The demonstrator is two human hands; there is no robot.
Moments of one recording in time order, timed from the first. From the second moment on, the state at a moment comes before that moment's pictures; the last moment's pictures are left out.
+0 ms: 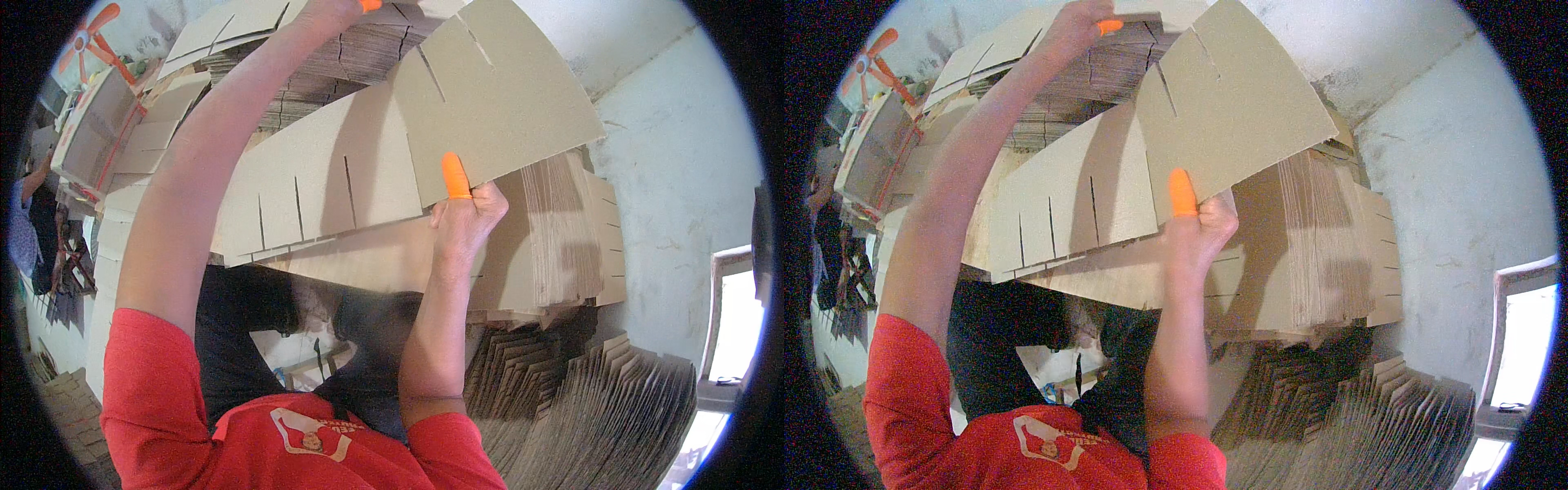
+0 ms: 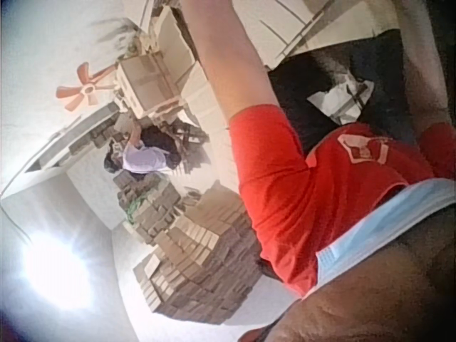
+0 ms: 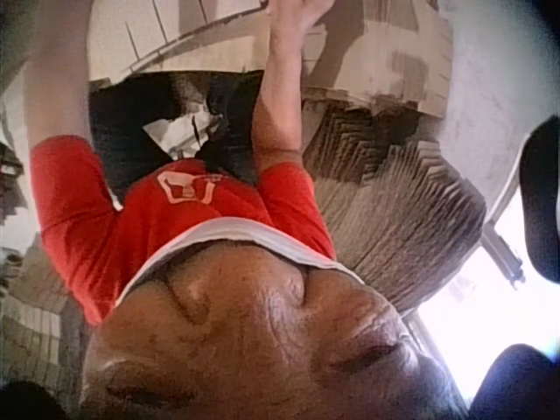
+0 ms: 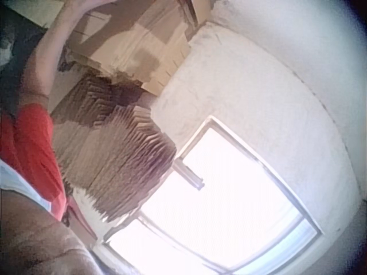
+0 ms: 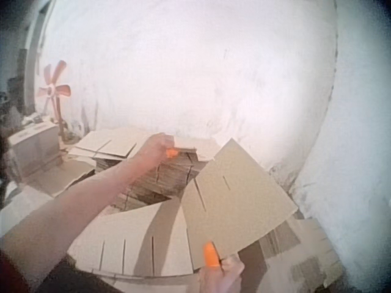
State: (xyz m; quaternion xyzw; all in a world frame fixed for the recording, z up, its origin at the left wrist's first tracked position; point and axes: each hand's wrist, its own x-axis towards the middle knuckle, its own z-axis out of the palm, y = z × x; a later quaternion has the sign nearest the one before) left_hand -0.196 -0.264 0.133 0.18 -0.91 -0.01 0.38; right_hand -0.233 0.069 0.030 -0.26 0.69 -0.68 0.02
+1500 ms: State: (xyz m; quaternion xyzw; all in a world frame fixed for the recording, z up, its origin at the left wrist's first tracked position) left_hand -0.099 -0.097 0.093 0.02 -0.89 0.29 0.35; right_hand -0.202 0.083 0.091 -0.41 0.71 -0.55 -0.13
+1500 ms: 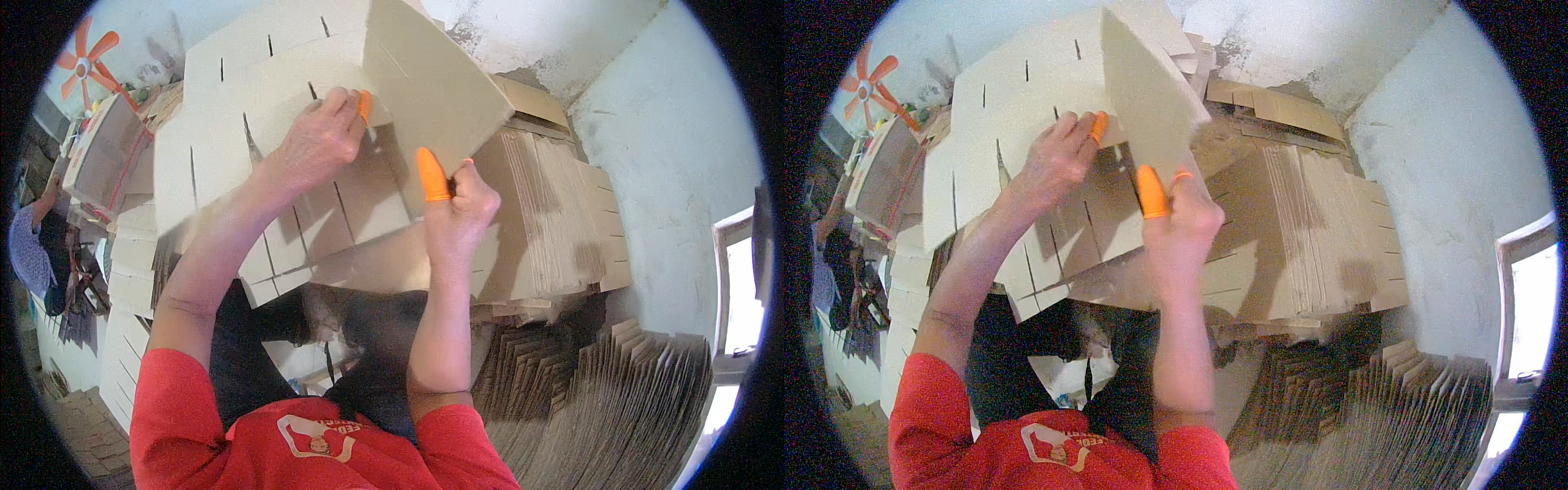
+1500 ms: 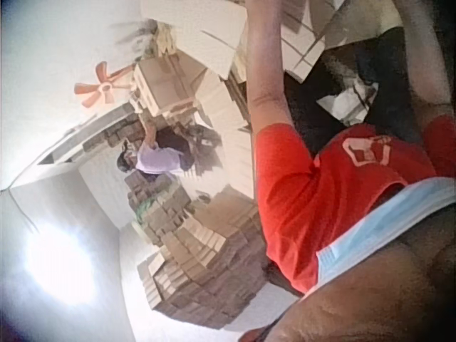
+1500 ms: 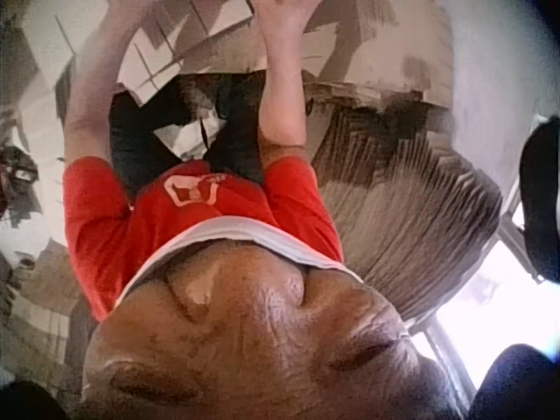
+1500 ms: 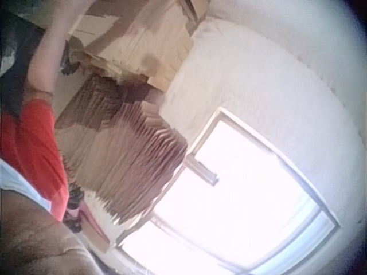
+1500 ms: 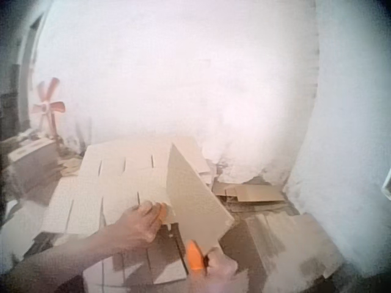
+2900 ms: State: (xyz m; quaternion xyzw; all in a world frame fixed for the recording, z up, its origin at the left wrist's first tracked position) left_hand -0.180 -0.254 0.097 0.15 -0.93 0.24 0.22; right_hand -0.225 0.071 0.050 -0.27 0.71 -0.64 -0.08
